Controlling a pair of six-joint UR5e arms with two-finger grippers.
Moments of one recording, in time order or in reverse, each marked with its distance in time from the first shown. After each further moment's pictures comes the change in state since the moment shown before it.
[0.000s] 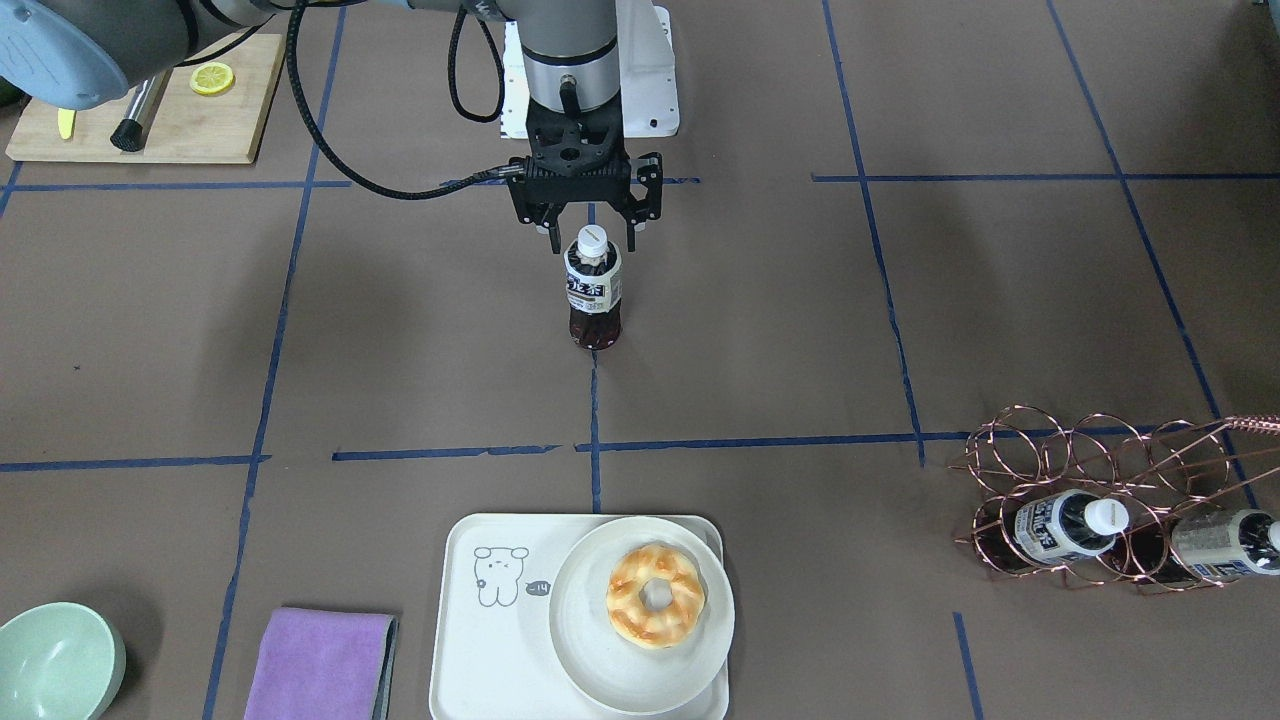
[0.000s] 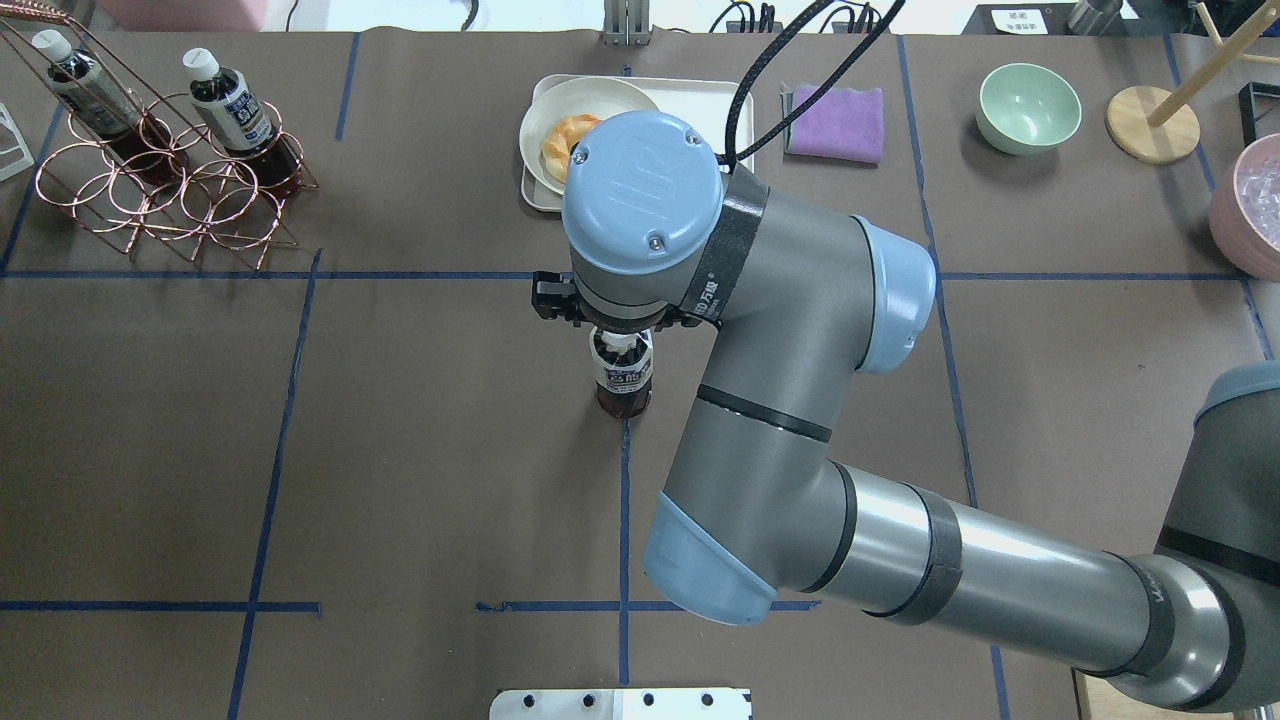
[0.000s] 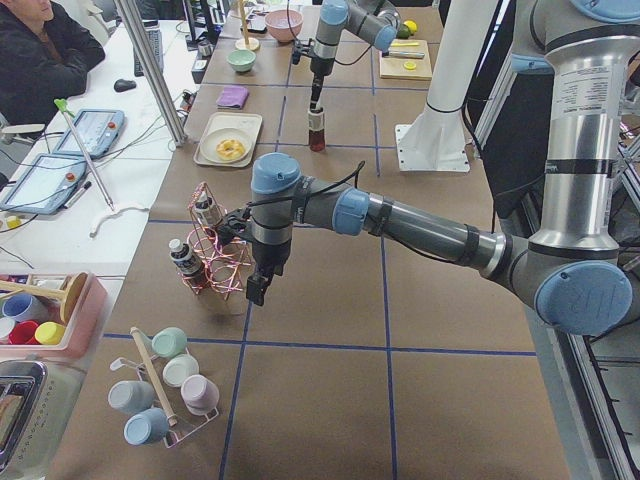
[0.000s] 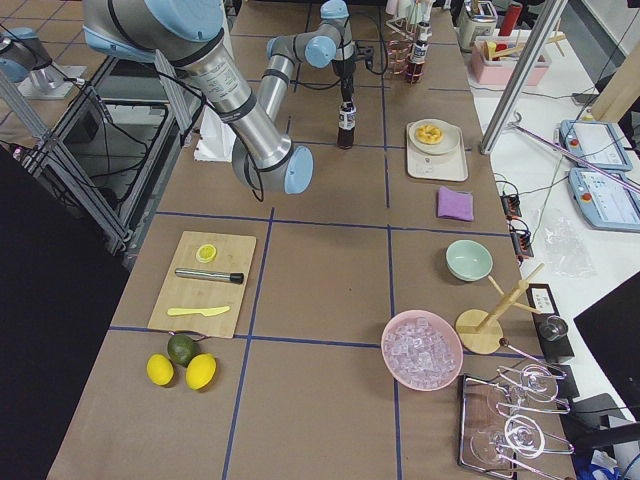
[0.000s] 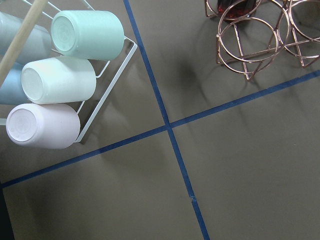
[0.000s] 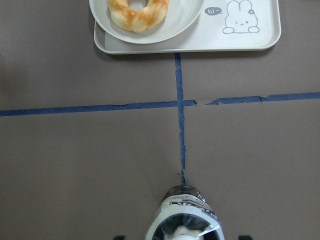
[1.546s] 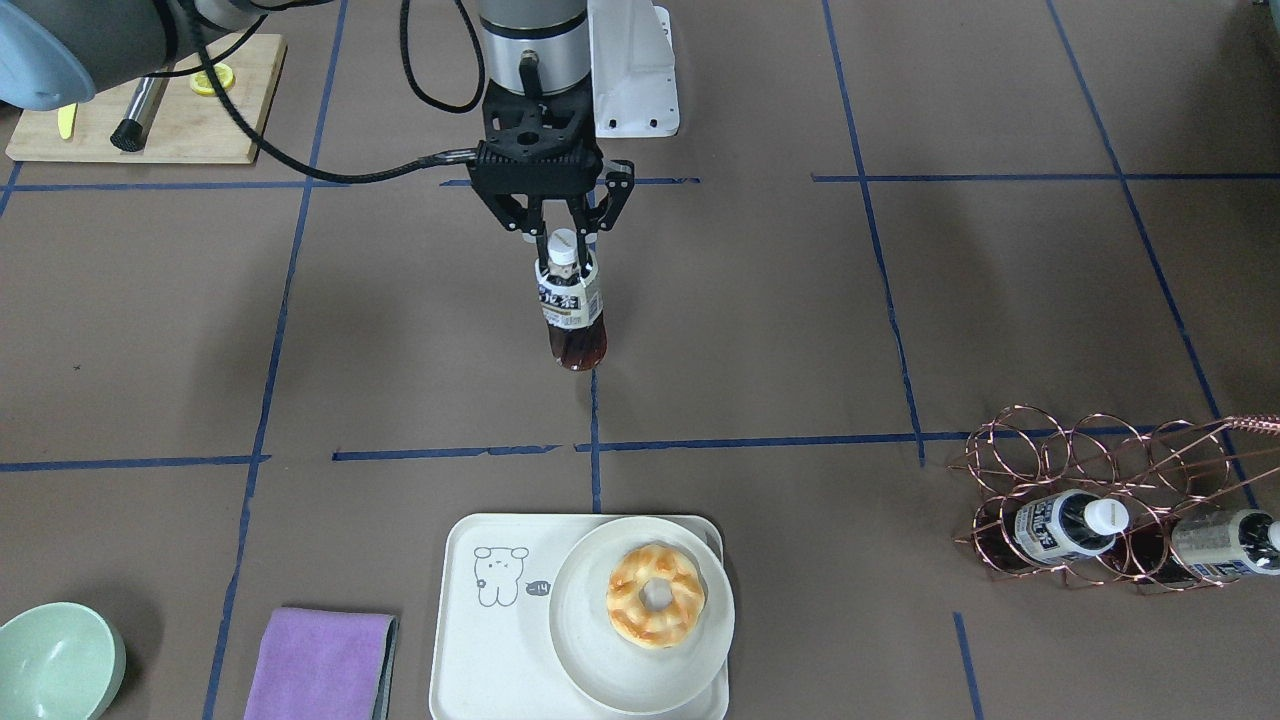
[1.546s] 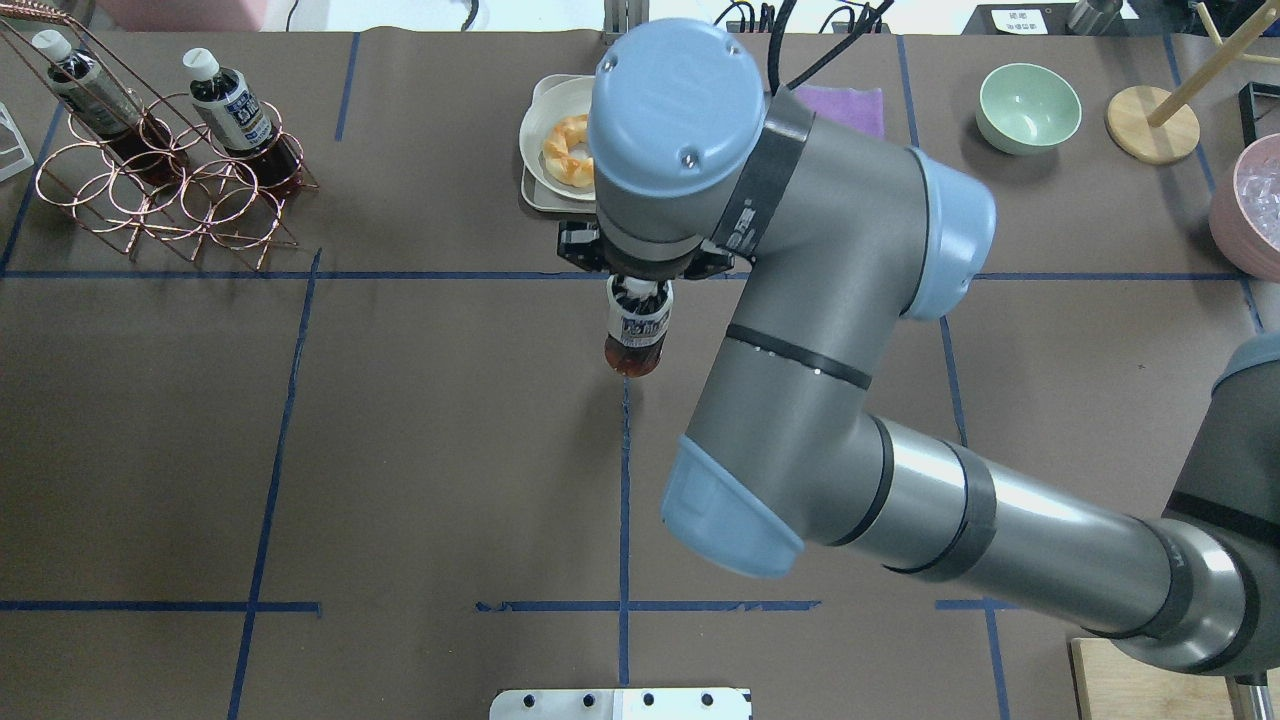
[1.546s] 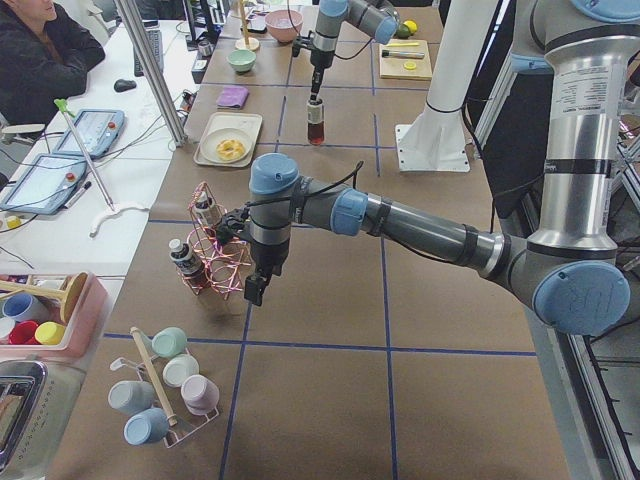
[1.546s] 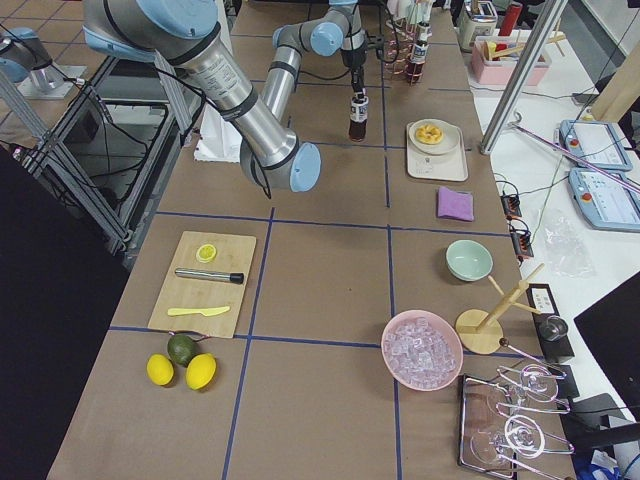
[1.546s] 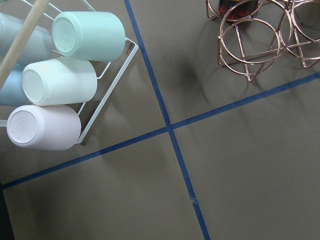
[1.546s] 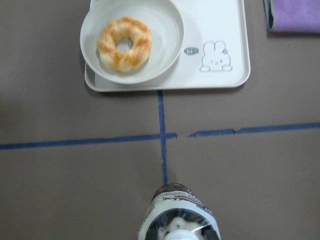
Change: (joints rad) left arm 0.000 -0.009 0.009 -0.006 0.001 -0.007; right arm 0.149 0.028 0.032 -0.080 0.016 -0.099
